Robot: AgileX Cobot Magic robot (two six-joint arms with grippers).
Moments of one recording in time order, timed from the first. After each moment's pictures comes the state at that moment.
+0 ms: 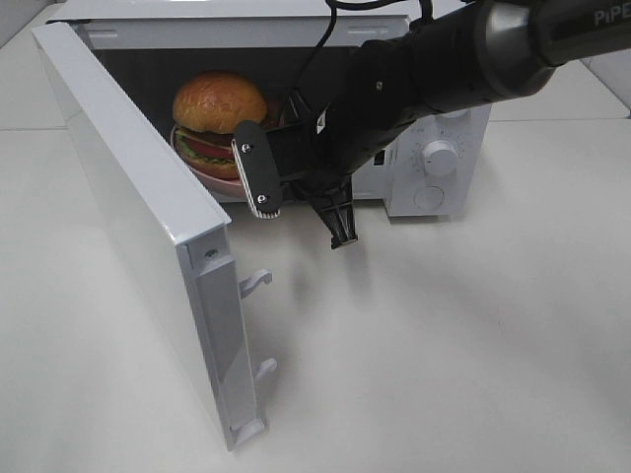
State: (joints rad) left arm 0.05 0.00 -0.52 -0.16 1.07 0.06; right arm 0.63 2.06 -1.39 0.03 0.27 -1.45
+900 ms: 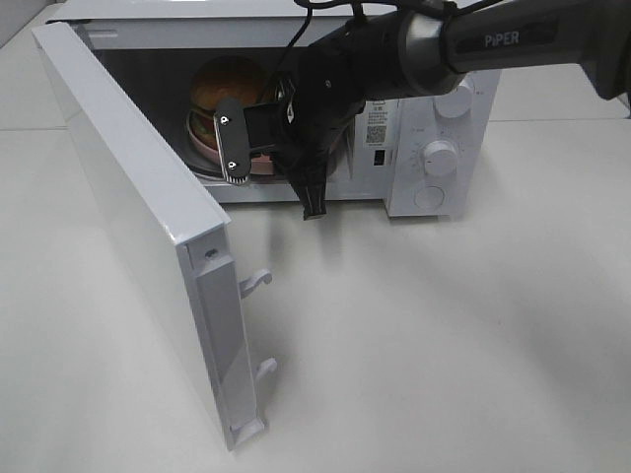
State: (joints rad) left arm 0.05 0.00 -0.52 -0.16 1.07 0.06; right arm 0.63 2.27 -1.72 -0.25 0.40 -1.08
